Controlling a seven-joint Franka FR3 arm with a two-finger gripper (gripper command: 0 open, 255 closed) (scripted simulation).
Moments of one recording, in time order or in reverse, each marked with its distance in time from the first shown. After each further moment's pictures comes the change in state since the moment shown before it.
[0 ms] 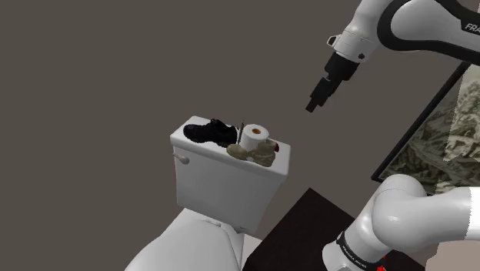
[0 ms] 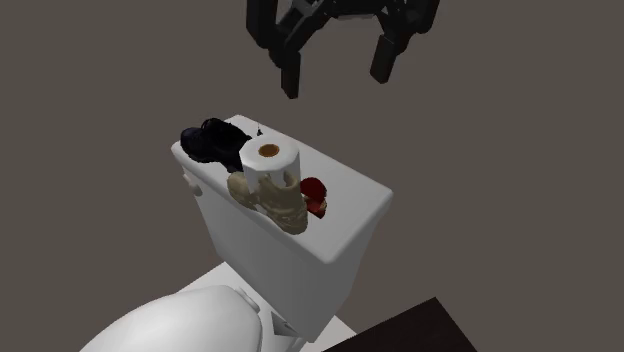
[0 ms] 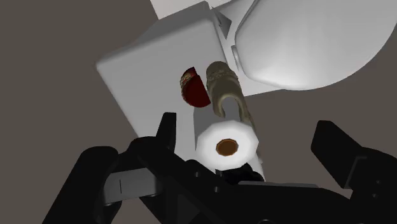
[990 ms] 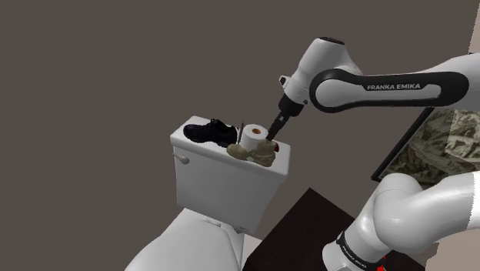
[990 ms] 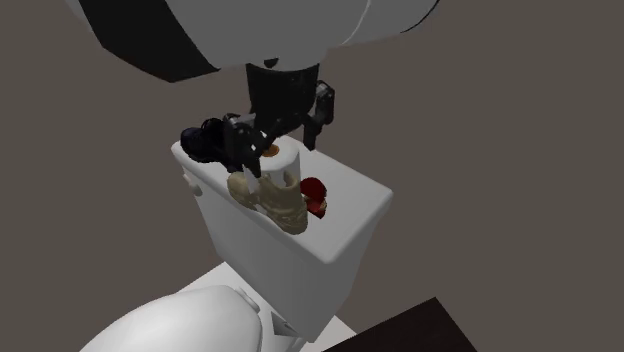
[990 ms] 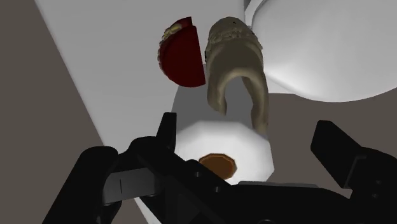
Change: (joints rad) arm 0.070 0.214 0.027 -0.254 -0.042 0.526 -0.109
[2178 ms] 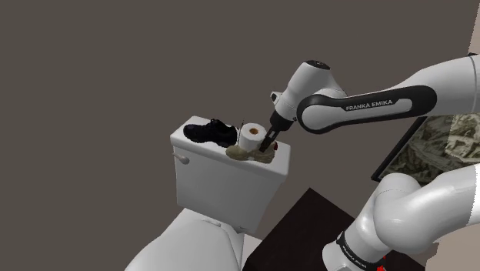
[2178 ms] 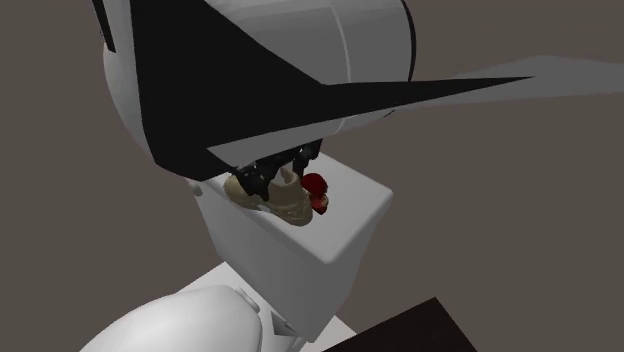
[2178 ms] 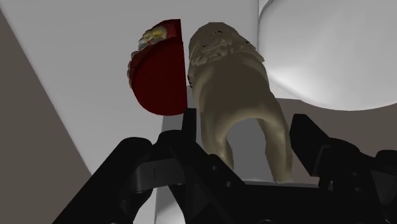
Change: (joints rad) arm 0.006 0.091 -0.002 -0.099 -0.014 0.208 -0.016
